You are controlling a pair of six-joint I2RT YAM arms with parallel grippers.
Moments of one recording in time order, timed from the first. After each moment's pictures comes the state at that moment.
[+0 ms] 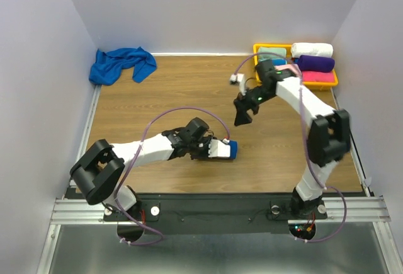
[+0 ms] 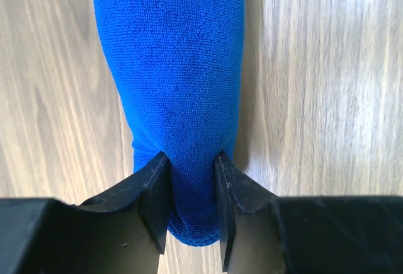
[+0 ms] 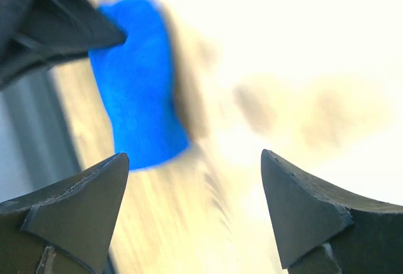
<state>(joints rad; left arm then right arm) -0.89 1.45 0.76 -0.21 0.20 0.77 0.36 1.93 1.55 -1.03 -0.81 -0.68</state>
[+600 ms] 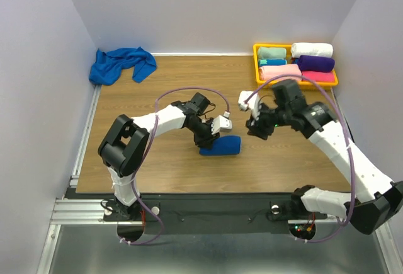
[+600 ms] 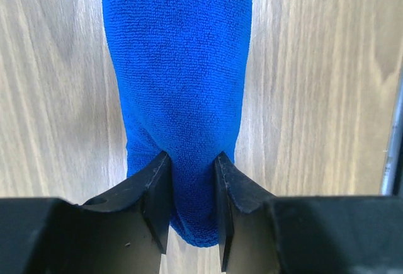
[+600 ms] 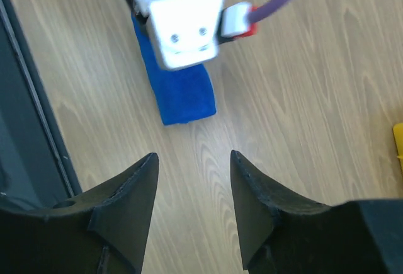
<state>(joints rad) -0.70 1.78 1.17 -0.57 0.58 0.71 0.45 1.16 1.27 -0.93 -0.51 -0.64</state>
